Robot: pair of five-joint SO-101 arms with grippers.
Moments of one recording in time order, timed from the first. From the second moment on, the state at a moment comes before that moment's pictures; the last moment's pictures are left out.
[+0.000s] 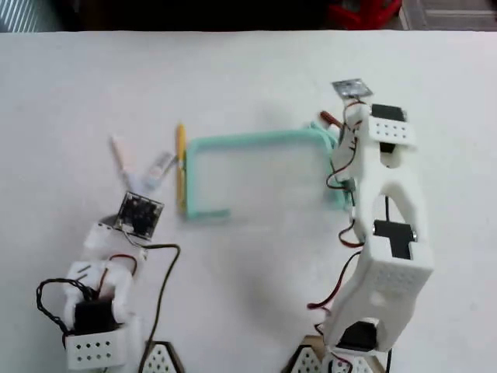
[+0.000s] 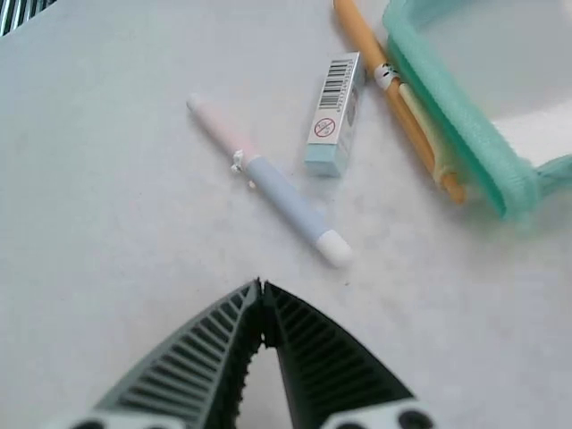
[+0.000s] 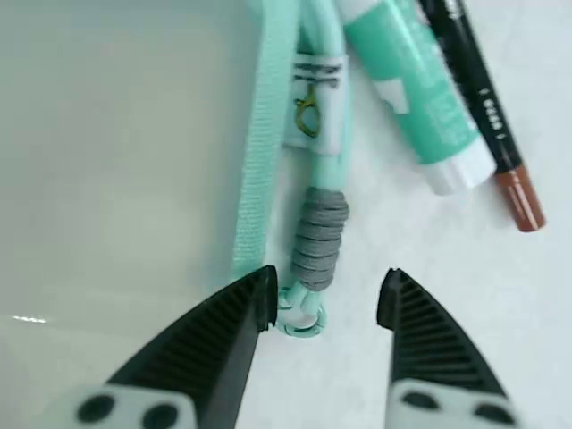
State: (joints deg) left arm -12.4 -103.6 97.3 57.0 -29.6; right arm 5.6 24.3 -7.4 76.8 23.9
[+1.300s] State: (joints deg) left arm -6.5 -103.6 97.3 53.6 -21.7; right arm 1.1 6.9 -16.9 95.0 23.5
